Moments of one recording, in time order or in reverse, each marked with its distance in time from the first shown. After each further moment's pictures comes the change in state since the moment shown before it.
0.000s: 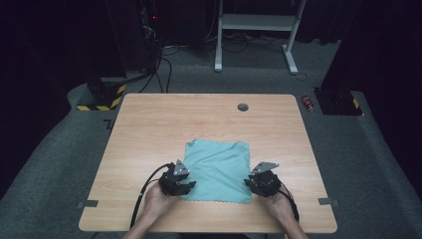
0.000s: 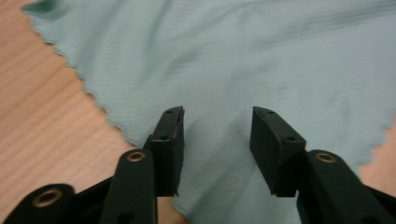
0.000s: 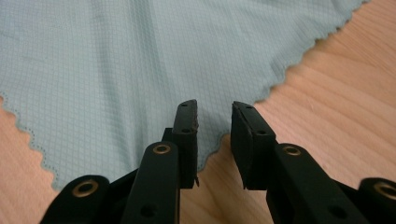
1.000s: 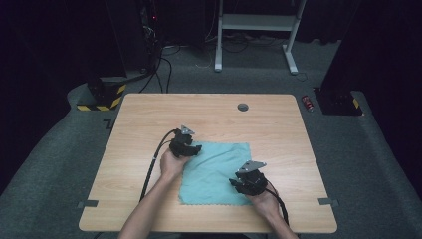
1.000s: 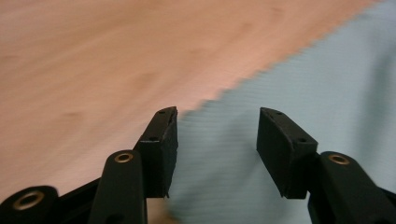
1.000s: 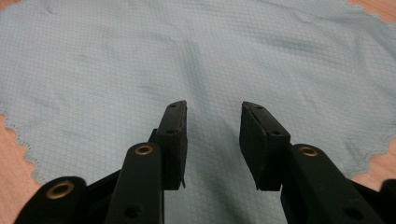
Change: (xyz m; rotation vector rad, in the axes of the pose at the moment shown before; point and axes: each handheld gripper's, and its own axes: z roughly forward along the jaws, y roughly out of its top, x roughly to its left) left arm 0.104 0.073 0.068 -0.047 0.176 -0.210; right arm 0.026 0.023 0.022 -0.071 0.067 -0.025
